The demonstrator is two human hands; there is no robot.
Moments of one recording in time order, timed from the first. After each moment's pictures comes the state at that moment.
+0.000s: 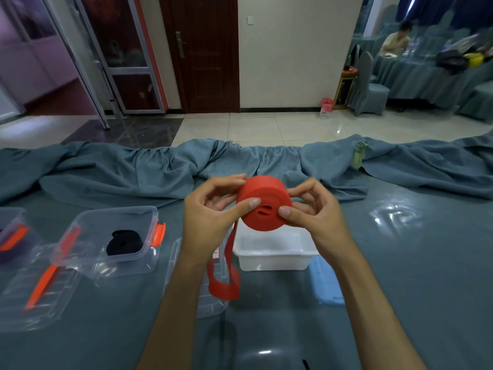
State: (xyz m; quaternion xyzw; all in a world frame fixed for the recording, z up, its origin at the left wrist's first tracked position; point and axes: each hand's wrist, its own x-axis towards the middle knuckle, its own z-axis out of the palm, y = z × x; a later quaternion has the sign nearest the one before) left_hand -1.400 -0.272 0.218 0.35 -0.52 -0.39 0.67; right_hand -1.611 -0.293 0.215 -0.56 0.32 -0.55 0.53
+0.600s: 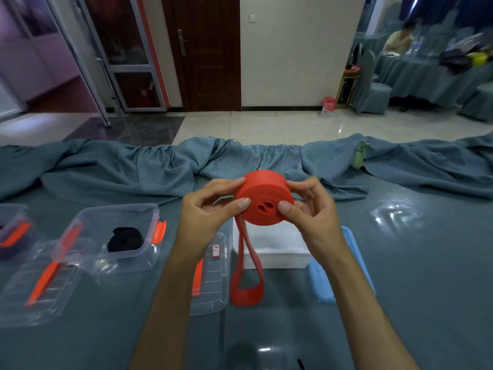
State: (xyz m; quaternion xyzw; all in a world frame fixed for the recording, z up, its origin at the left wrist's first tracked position) left_hand -1.386 -0.270 0.215 0.34 -0.54 -0.42 0.65; right_hand -1.597 -0.288 0.211 -0.54 0.28 -0.59 0.53
